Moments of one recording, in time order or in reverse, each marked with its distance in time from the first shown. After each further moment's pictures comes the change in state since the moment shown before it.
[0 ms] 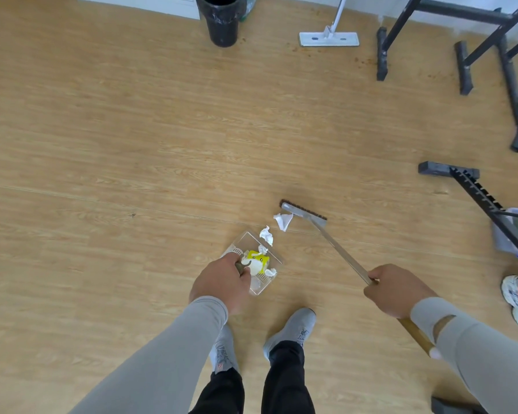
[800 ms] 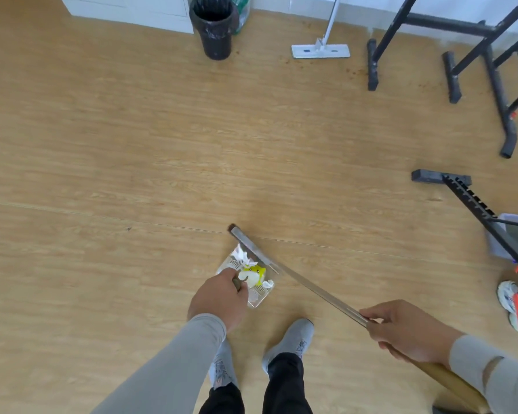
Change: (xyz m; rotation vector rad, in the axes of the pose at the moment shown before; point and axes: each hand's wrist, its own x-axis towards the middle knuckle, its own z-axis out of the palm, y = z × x) left_hand 0.004 0.012 -0.006 -0.004 -0.023 -0.024; right_hand -0.028 0.030 -0.008 0.405 -0.318 -0.110
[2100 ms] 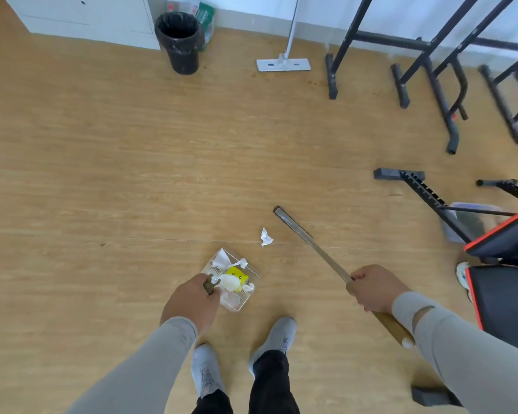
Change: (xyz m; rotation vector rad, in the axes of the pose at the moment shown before) left_hand -0.017 -0.018 0.000 -0.059 -0.031 -0.010; right_hand -0.006 -0.007 -0.008 -0.051 0.364 0.147
